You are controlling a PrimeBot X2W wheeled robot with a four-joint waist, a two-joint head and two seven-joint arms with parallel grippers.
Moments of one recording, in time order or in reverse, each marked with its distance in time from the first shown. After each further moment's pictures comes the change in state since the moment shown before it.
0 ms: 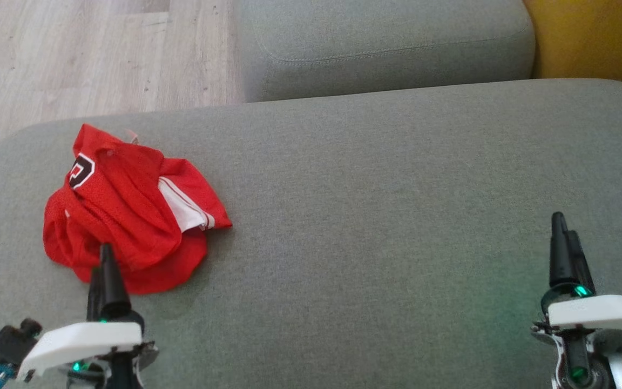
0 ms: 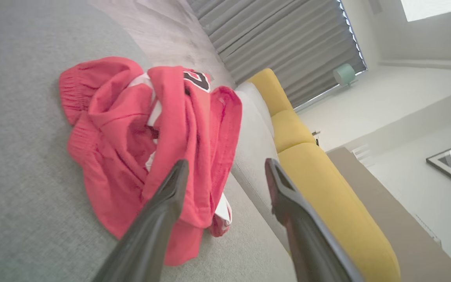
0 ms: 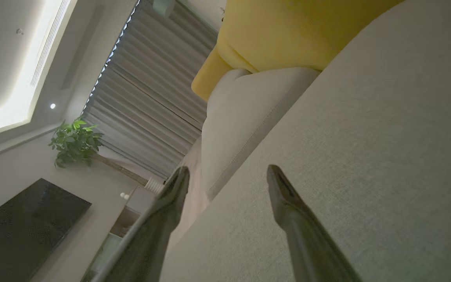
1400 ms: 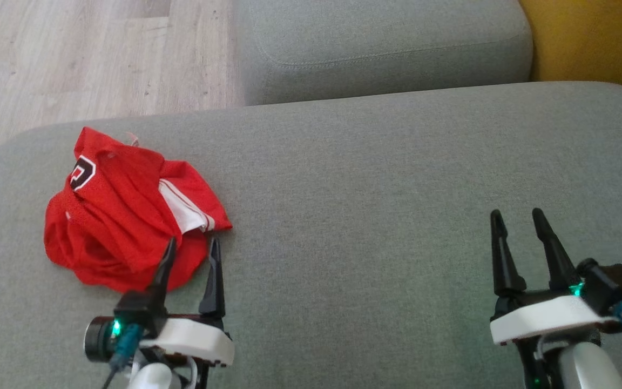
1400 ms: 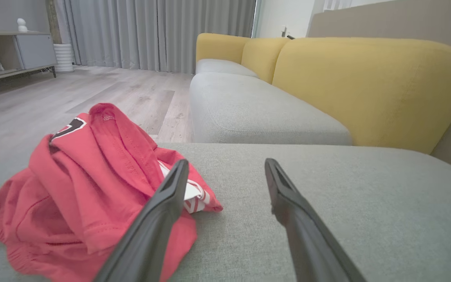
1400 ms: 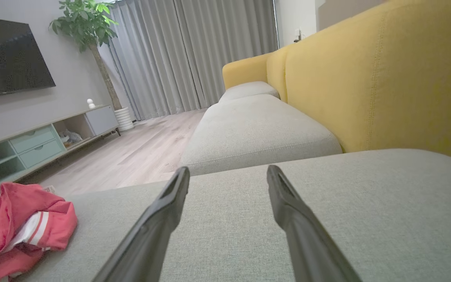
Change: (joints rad) left arm -0.089 0.136 -0.409 0.066 0.668 0.219 -0.118; right arm 0.001 -0.001 0.101 -0.043 -0.700 0.000 -0.116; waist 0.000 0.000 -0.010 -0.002
